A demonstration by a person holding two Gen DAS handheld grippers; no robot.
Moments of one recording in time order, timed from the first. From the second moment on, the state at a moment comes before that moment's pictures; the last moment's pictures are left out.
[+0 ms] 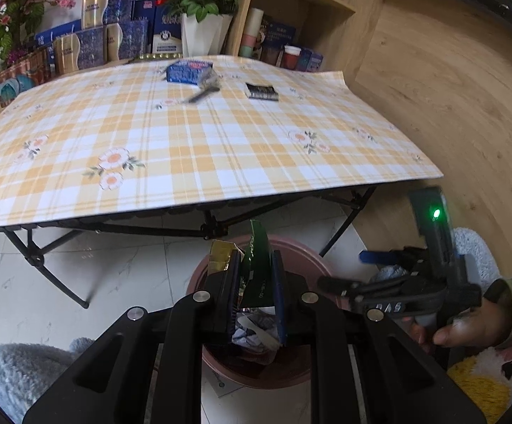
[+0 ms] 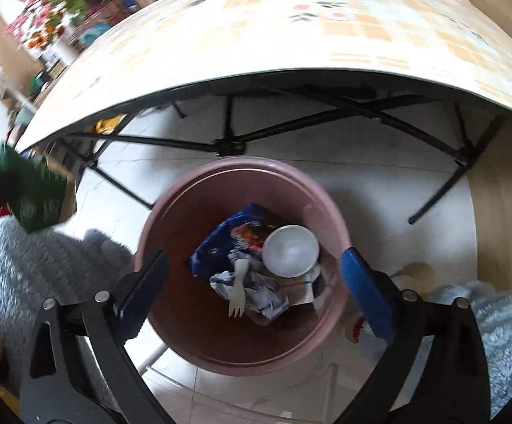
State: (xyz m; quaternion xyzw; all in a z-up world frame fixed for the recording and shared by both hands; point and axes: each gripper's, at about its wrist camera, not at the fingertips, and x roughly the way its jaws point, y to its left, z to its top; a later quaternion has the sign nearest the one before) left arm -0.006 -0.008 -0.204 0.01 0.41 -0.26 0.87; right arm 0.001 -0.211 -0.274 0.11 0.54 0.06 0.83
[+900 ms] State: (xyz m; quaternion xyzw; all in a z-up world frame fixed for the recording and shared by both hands) left arm 0.034 -0.032 -0.271 -0.01 0.50 -0.25 0.83; right arm -0.006 -0.277 -0.268 0.20 0.50 -0.06 0.84
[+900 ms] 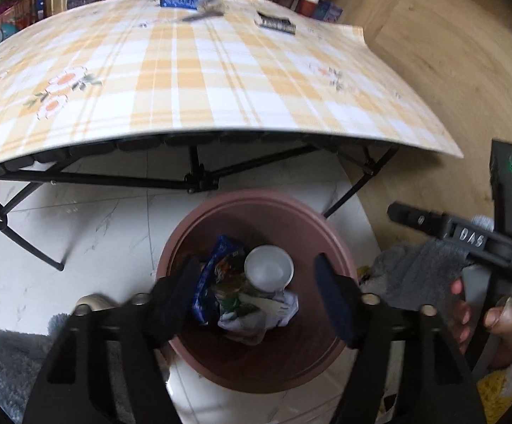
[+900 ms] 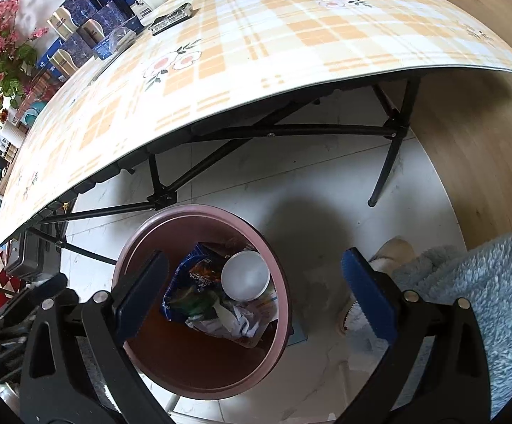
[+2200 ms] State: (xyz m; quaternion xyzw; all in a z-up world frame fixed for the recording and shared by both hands) left arm 0.093 0.013 -0.149 0.00 0.31 -0.17 0.94; right arm 0.070 -0.264 -0.168 0.07 0.41 0.01 0.91
